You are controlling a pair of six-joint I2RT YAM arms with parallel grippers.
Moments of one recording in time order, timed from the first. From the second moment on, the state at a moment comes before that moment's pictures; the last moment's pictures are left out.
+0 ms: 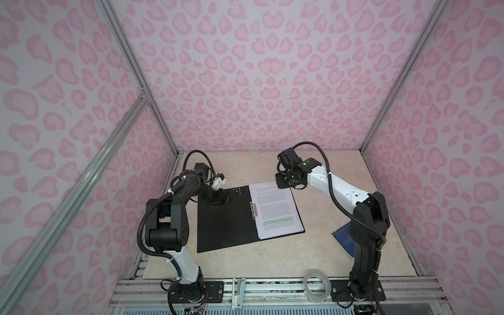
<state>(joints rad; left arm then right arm) -0.04 1.80 1.30 -0.97 0.50 0.20 0.59 1.89 1.66 -0.80 0.03 0.34</state>
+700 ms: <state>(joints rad) -0.22 1.82 1.27 -0.82 0.43 0.09 0.45 1.65 1.33 -0.33 0.19 0.32</state>
